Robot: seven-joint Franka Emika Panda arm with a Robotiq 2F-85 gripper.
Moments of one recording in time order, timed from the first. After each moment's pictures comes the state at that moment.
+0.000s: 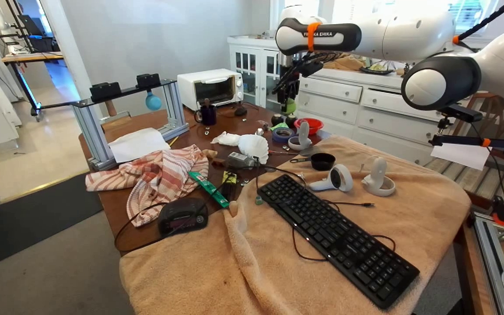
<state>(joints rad) -0.37 1.14 -0.04 -0.45 -0.03 1.62 -0.34</state>
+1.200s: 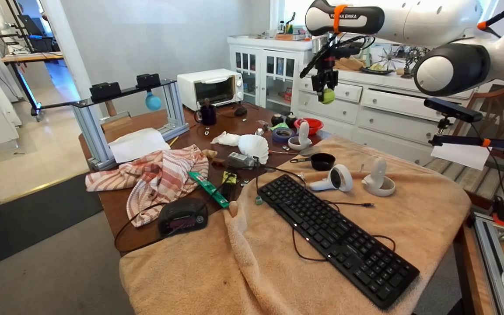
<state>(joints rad) -0.52 1.06 -0.10 -0.45 0.00 1.32 -0.25</state>
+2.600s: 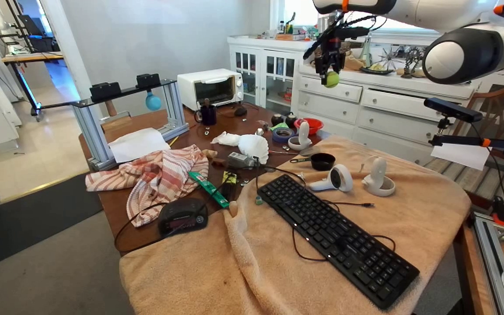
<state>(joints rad) -0.53 0.98 -0.11 -0.45 0.00 1.31 -0.14</state>
